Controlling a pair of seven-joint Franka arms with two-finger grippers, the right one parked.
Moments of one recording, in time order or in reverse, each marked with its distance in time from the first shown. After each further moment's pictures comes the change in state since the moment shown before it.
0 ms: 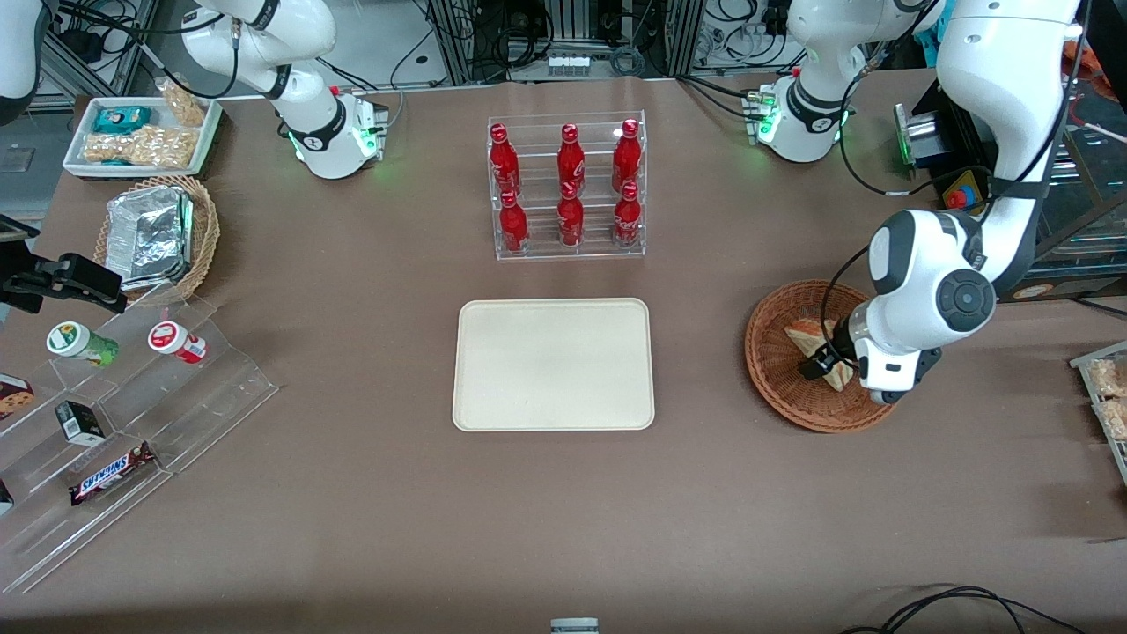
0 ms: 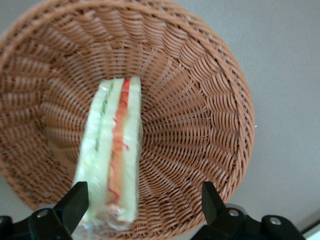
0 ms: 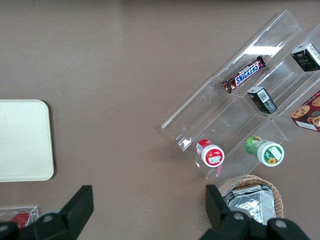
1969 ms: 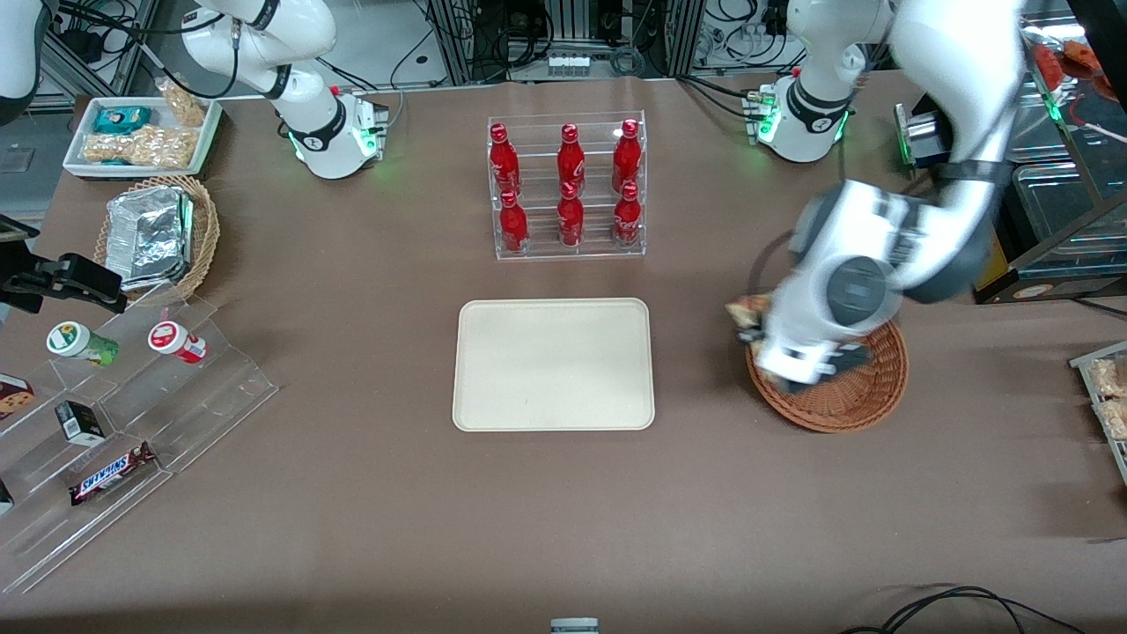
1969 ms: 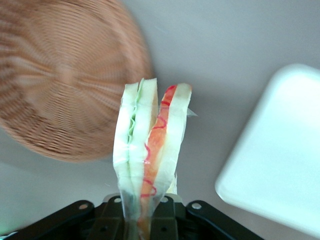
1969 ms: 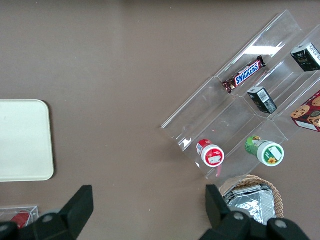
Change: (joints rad) arm -0.260 0.066 -0.121 0.309 0.110 -0.361 -0.005
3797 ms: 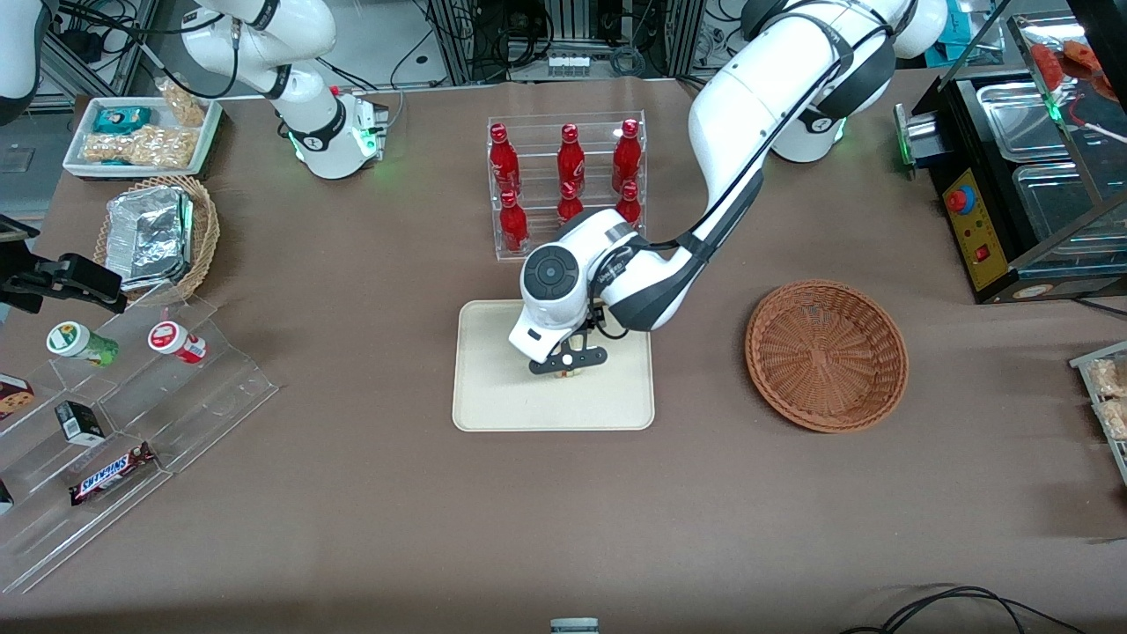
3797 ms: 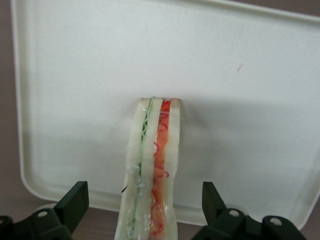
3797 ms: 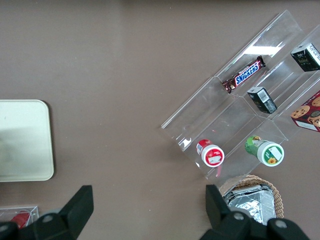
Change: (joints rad) arm -0.397 0.467 -0.005 0.480 0.107 0.115 -0.248
